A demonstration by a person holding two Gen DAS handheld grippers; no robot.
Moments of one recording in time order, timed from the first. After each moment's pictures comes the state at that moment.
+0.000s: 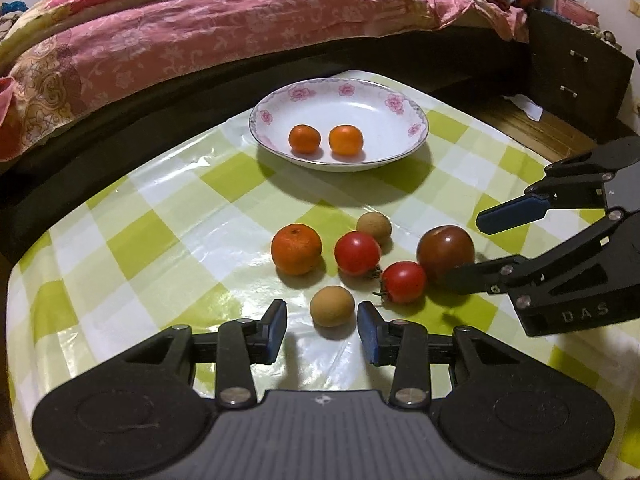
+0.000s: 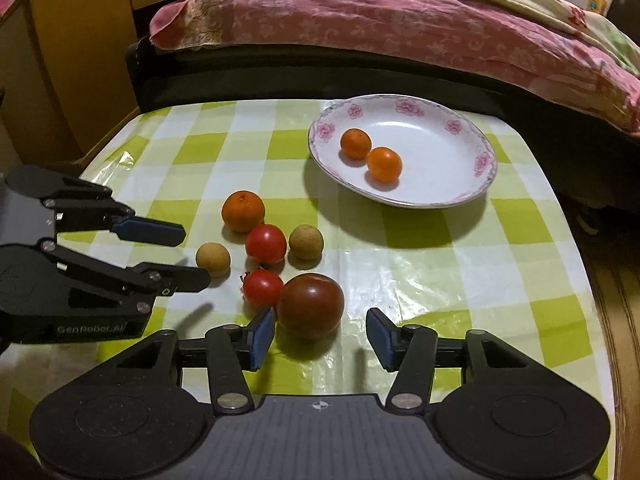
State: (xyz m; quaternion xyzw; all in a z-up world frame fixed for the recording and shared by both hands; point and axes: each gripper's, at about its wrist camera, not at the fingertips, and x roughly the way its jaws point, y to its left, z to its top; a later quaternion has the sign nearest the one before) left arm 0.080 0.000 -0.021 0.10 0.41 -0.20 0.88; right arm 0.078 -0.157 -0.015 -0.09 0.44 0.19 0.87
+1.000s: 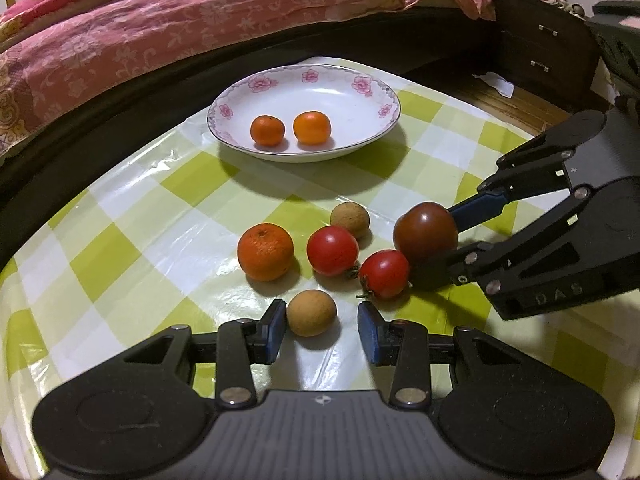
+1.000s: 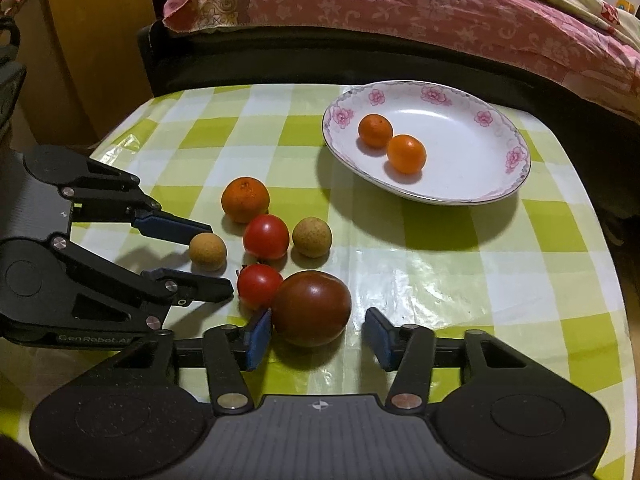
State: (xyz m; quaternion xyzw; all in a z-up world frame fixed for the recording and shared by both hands) left arm 0.091 -0.011 -0.036 0.13 0.41 -0.25 0.87; right arm 0.095 -0.159 -0.034 -0.08 0.45 0.23 0.86
